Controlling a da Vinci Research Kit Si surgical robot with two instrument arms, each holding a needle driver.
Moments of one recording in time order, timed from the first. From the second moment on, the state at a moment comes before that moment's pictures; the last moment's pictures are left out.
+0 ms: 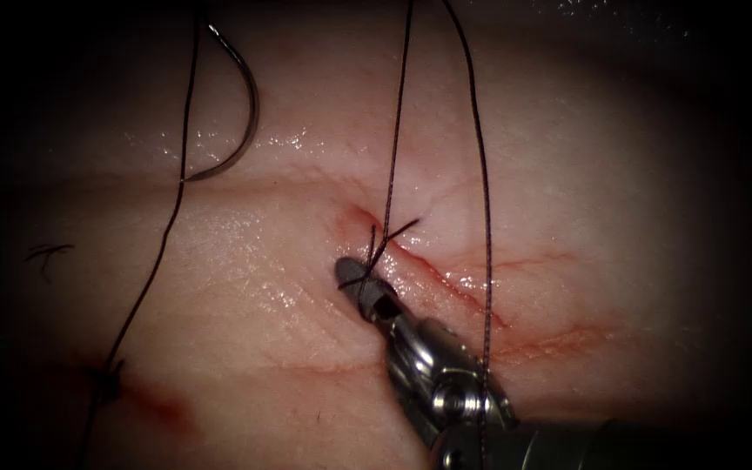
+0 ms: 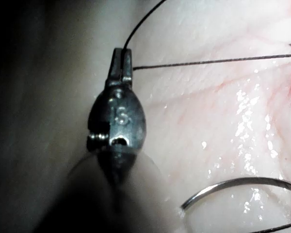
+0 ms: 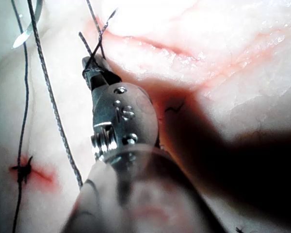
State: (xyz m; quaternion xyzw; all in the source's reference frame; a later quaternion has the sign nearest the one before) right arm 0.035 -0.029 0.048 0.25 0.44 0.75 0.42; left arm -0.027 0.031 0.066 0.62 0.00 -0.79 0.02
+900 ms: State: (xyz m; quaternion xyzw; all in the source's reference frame) right arm 0.035 -0.029 0.047 -0.06 0.45 0.50 0.73; left arm -0.026 0.034 0.065 0.60 -0.02 -0.80 0.00
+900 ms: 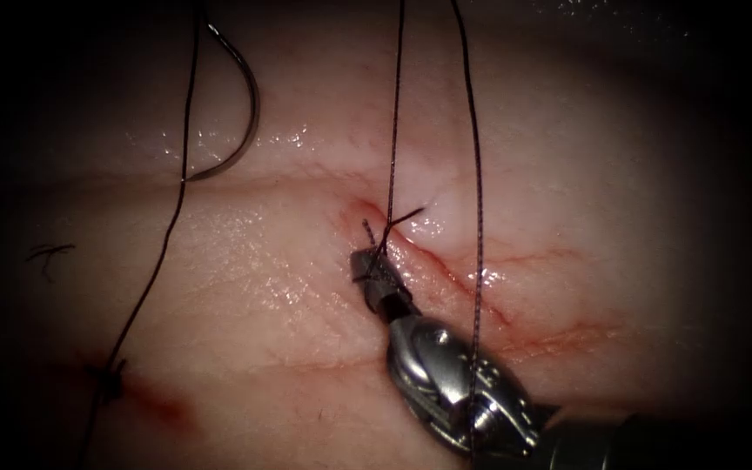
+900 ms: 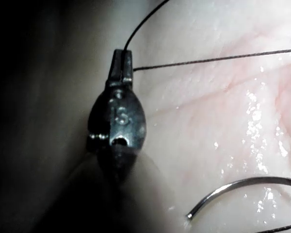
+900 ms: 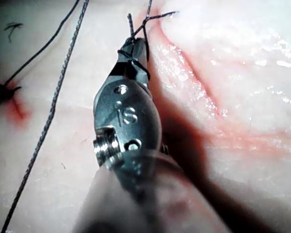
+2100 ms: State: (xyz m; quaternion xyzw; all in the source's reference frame) right arm 0.035 -0.024 0.044 -0.13 0.39 0.39 0.82; left arm -0.029 0.040 0.064 0.63 -0.05 -0.78 -0.06
